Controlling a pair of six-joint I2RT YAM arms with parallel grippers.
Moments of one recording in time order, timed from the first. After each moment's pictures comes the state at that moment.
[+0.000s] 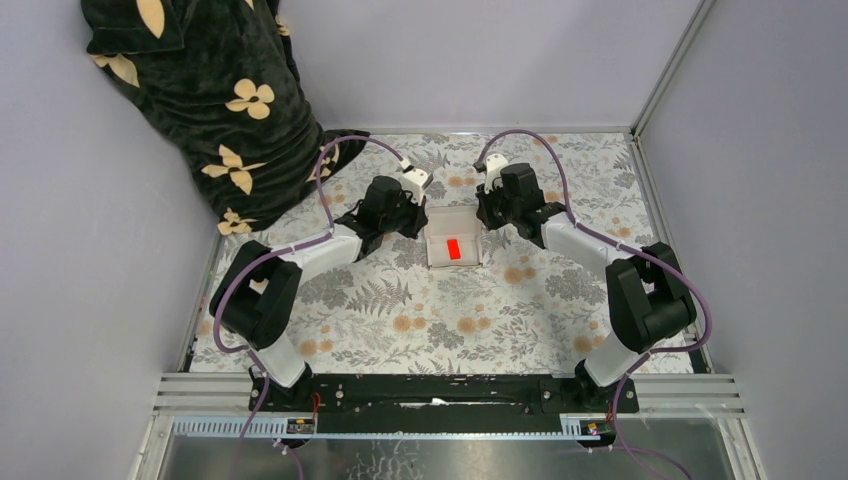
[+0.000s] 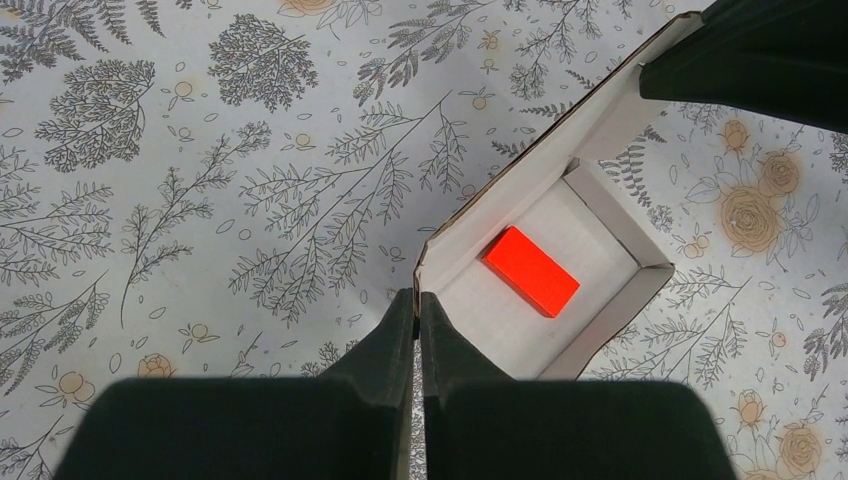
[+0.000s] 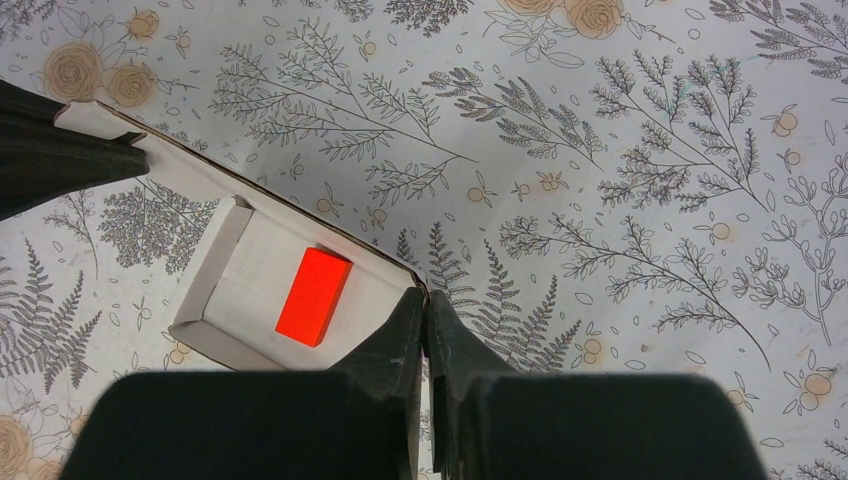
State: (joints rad) left arm -0.51 1.68 0.99 0.17 0.21 -0.05; right arm 0.44 1.64 1.05 -0.07 -0.14 -0.01
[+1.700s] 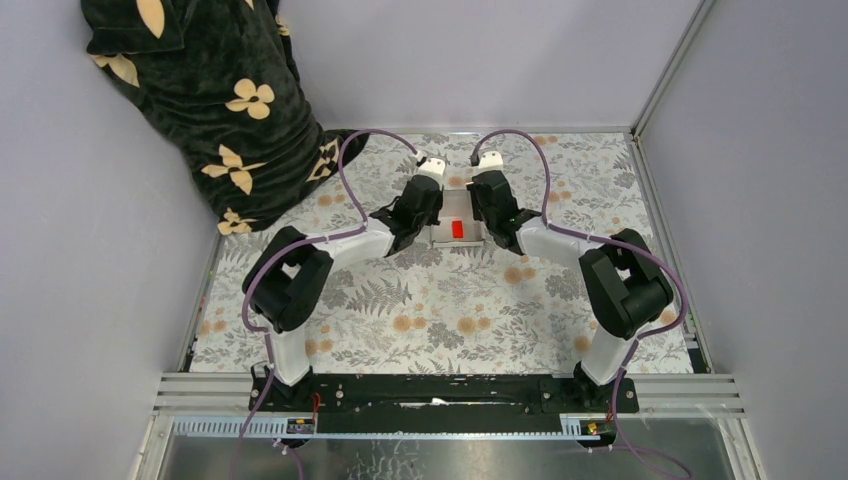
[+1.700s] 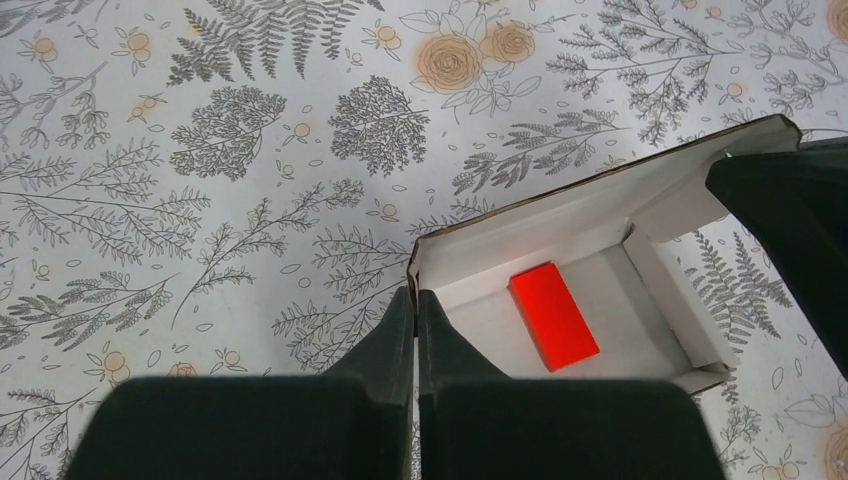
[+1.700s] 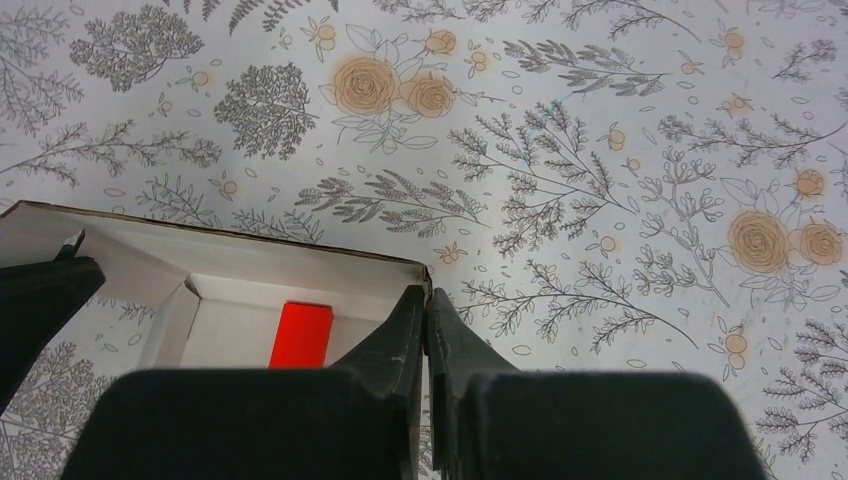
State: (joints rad) left arm -0.65 1.86 1.17 0.16 -0.29 -0.21; right arm 0.56 1.76 1.06 0.16 0.36 0.13
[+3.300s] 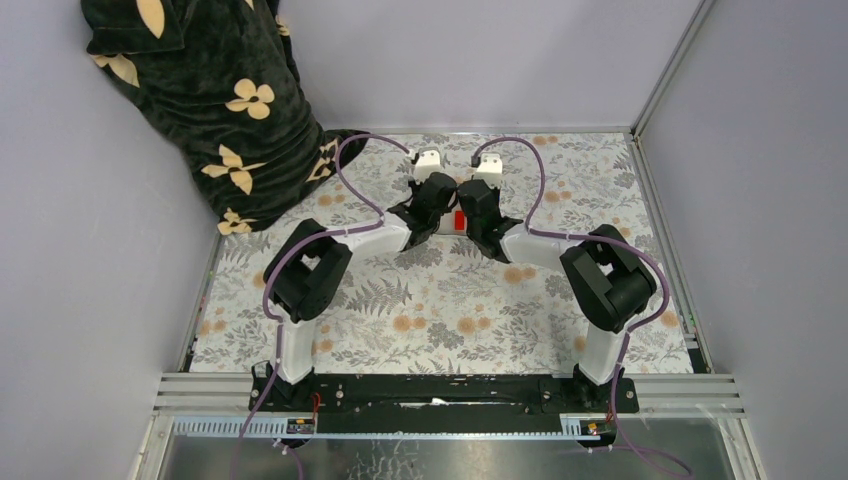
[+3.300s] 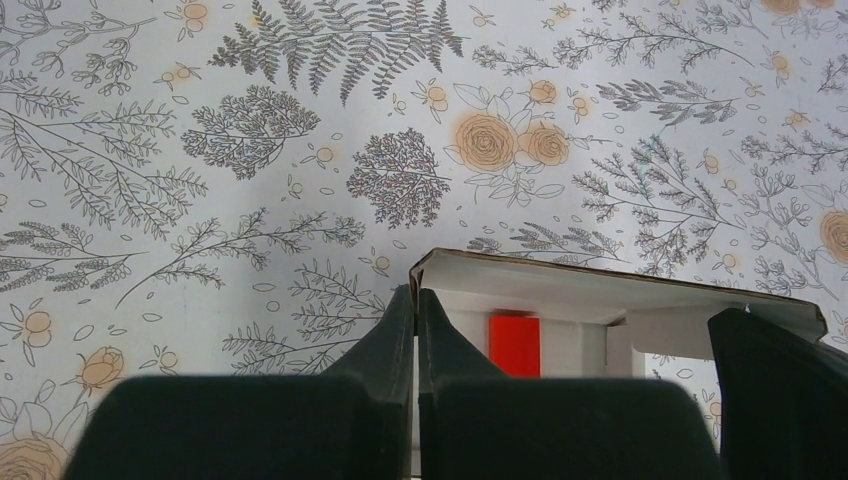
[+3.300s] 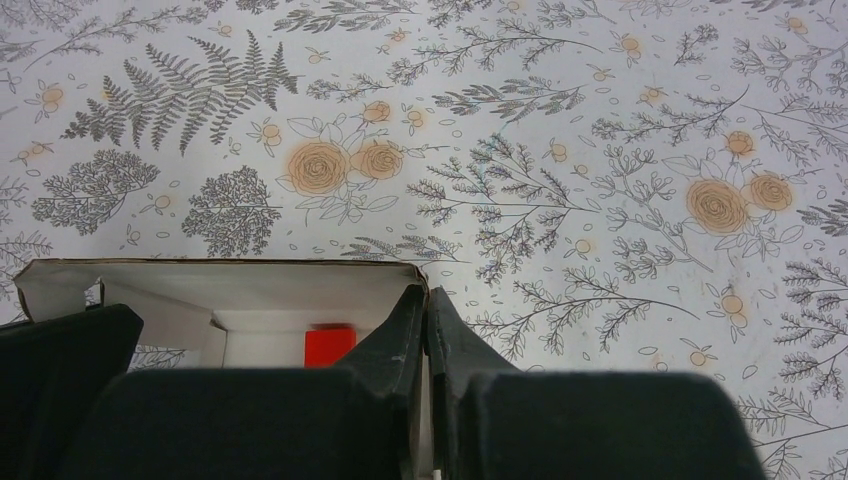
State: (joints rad) left arm -0.69 1.98 1.31 0.14 -0.56 -0.51; right arm 0.65 1.83 1.05 0.33 0.71 0.26
